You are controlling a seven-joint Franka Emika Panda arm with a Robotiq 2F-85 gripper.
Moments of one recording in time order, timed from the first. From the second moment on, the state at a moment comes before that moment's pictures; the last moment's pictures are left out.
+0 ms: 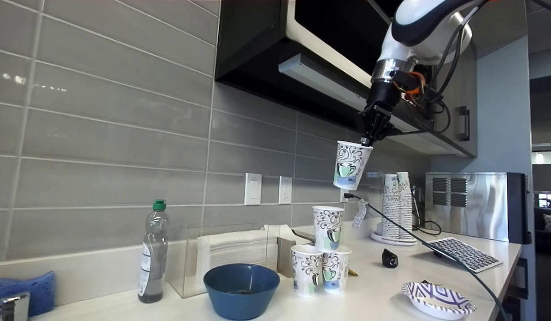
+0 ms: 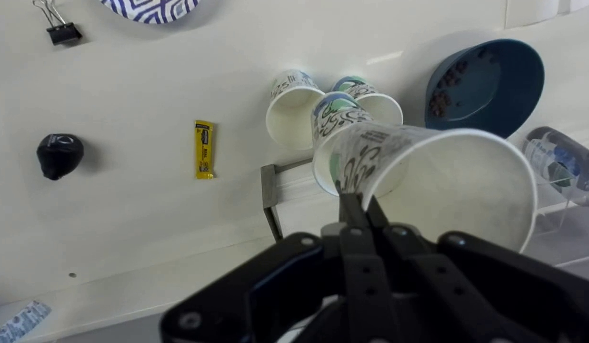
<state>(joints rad) -0.08 -0.29 -0.05 -1.93 0.05 1.95 0.11</state>
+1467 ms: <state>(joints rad) -0.08 -0.13 -0.05 -1.85 0.09 1.97 0.08</state>
